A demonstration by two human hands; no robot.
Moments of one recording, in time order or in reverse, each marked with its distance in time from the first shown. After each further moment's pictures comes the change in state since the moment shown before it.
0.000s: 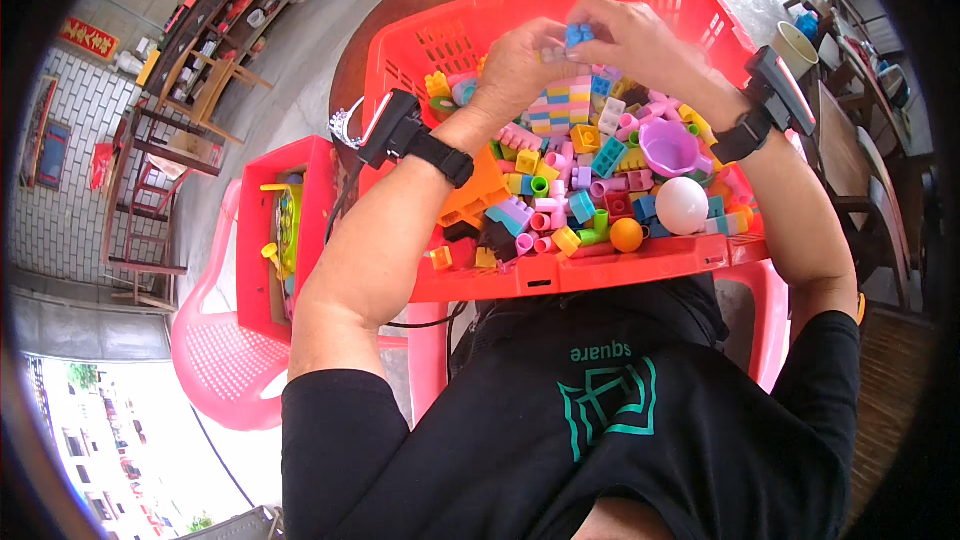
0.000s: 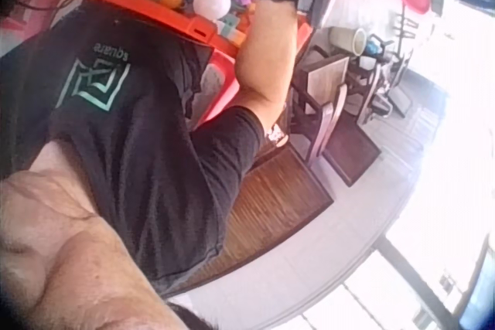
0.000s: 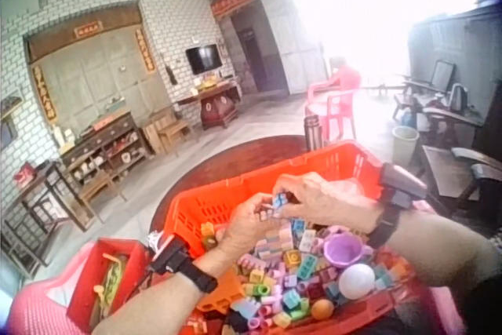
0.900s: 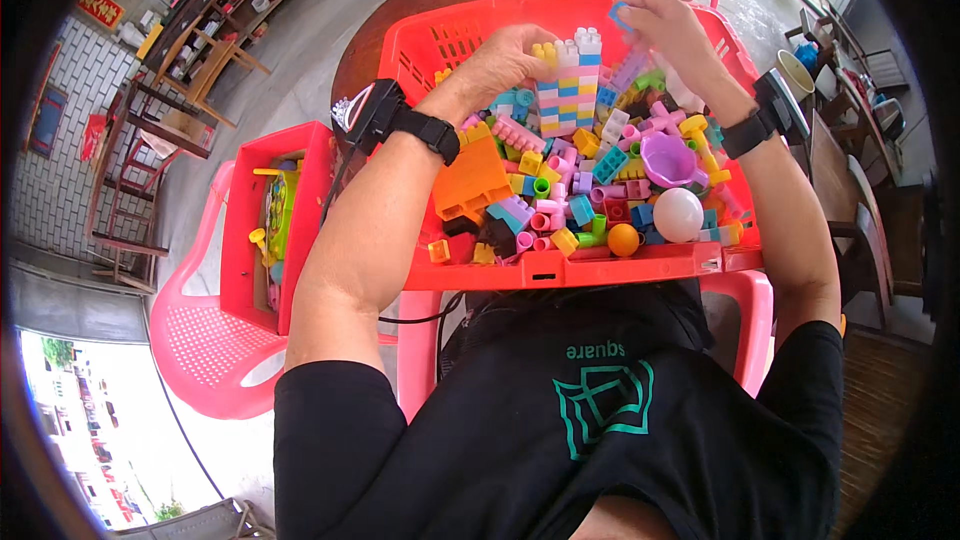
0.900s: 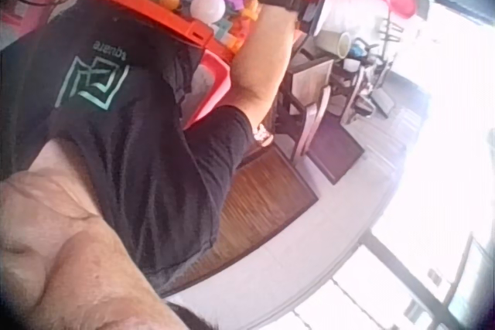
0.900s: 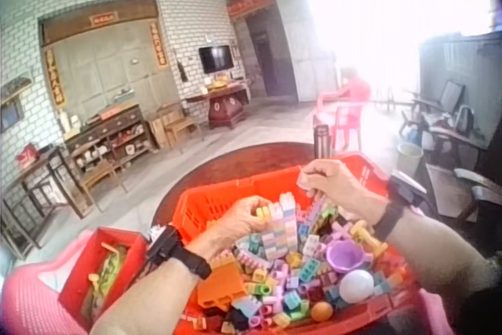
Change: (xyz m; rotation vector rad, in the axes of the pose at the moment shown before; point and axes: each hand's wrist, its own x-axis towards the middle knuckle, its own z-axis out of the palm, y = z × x) left_hand -0.002 0.005 -0.035 -0.253 -0.159 -0.317; right_hand 0.005 0.030 -0.014 0.351 0.142 0.378
